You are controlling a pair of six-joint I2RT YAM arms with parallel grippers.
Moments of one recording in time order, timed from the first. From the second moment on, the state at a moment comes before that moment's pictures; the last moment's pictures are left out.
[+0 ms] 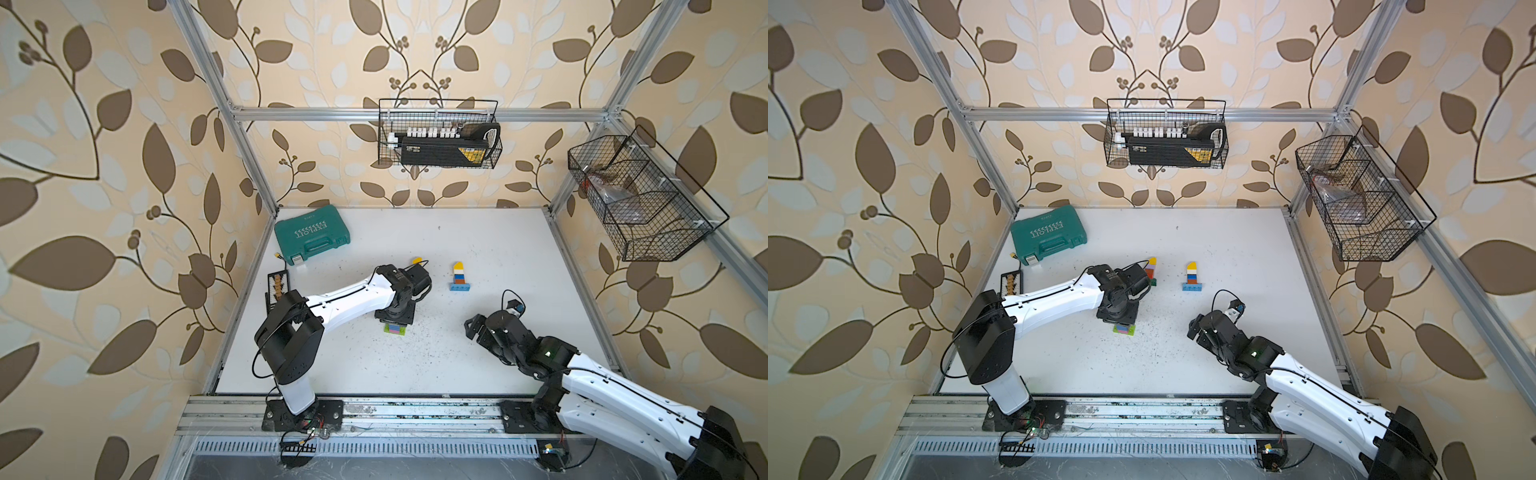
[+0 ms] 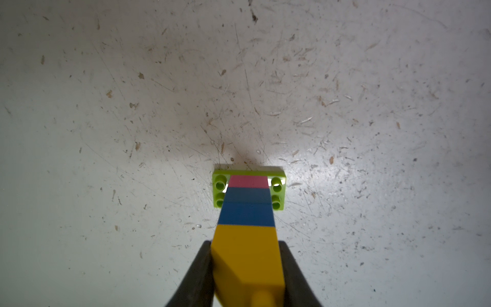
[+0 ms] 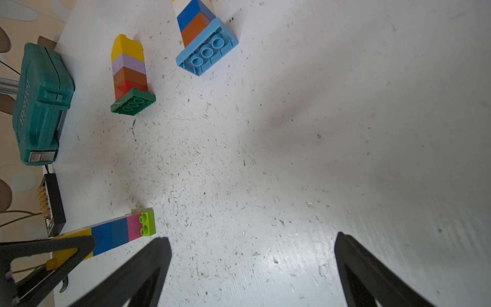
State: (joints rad) left arm -0.89 1.74 1.29 -1.02 -0.12 -0.68; right arm 0.76 0.82 0.45 -0.56 0.29 1.24
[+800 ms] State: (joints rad) left arm -0.85 1.78 1.32 -1.06 -0.03 -0.64; right arm 0.76 0.83 0.45 -0.55 0.29 1.24
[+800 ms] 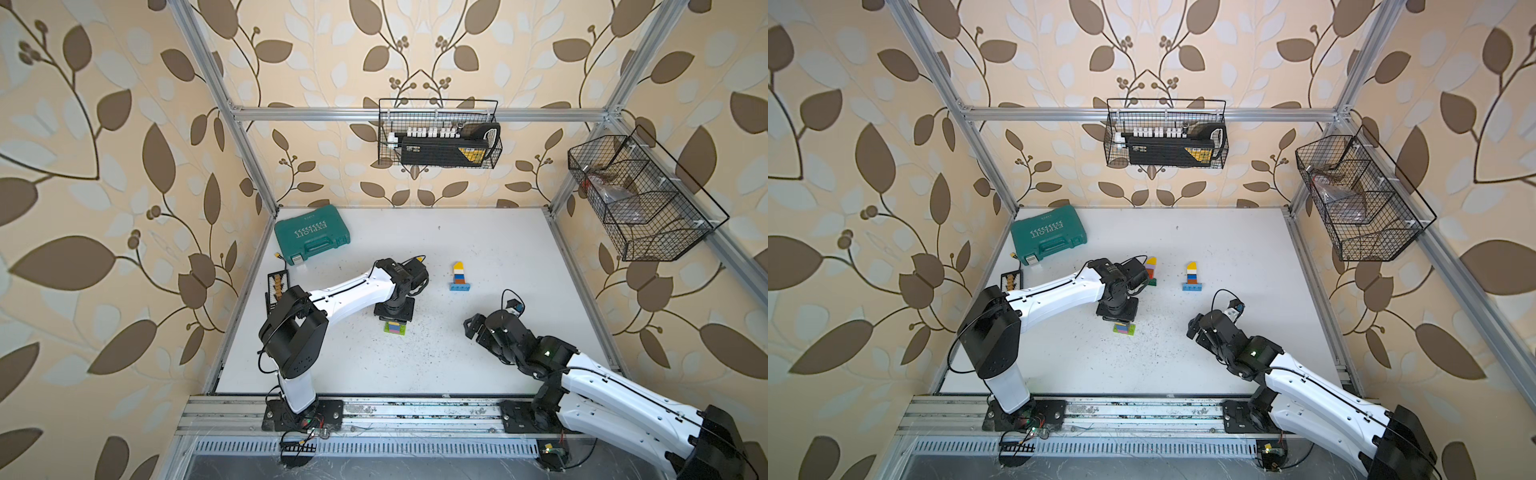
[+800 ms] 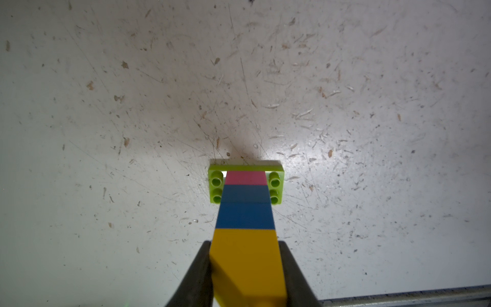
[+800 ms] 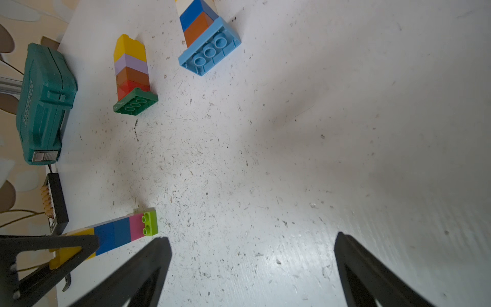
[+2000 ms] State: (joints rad) left arm -0.96 1.20 0.87 -0.73 -0.22 -0.84; right arm 0.76 0.77 0.45 -0.53 0.29 1.24
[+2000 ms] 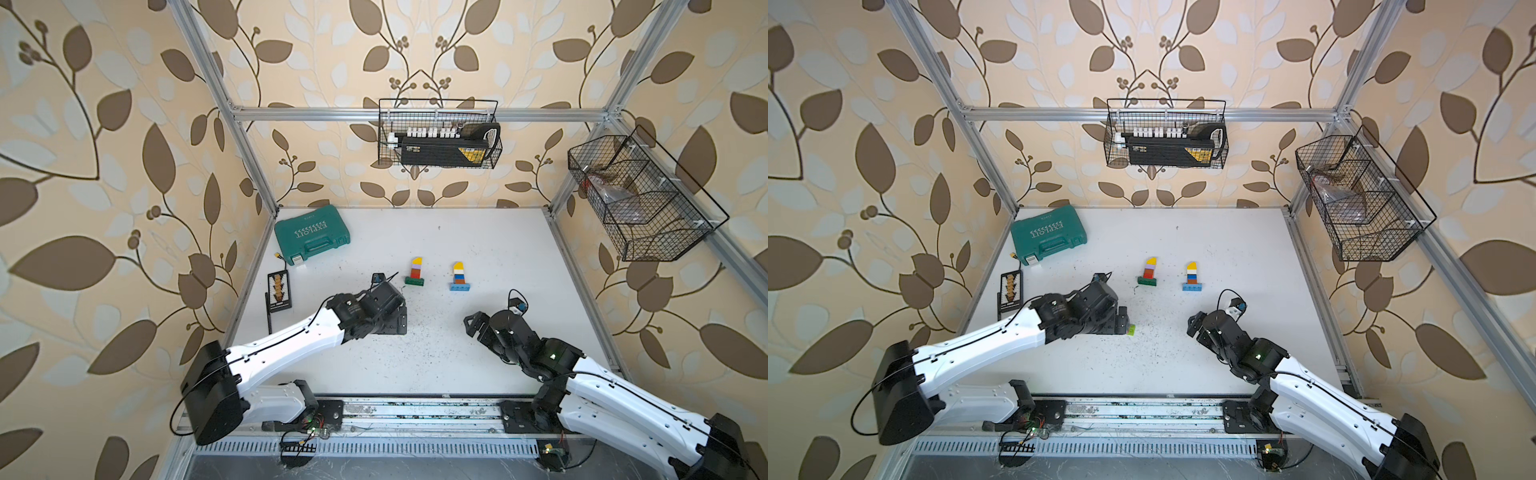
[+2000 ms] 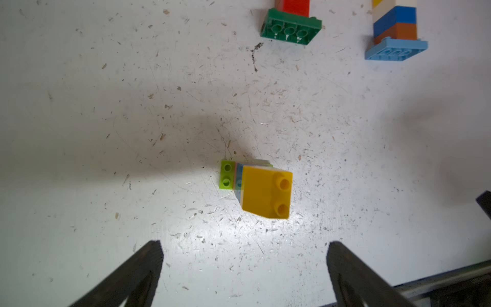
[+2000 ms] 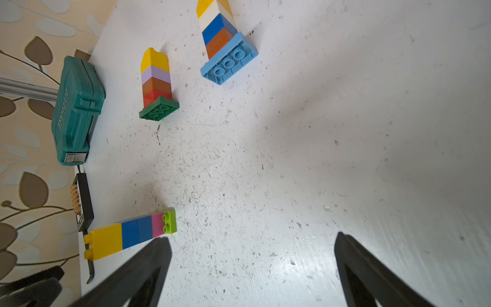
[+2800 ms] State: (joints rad) left arm -0.95 1.47 0.91 -0.62 -0.25 -0.90; right arm 0.76 0.75 0.45 -0.52 0.29 1.24
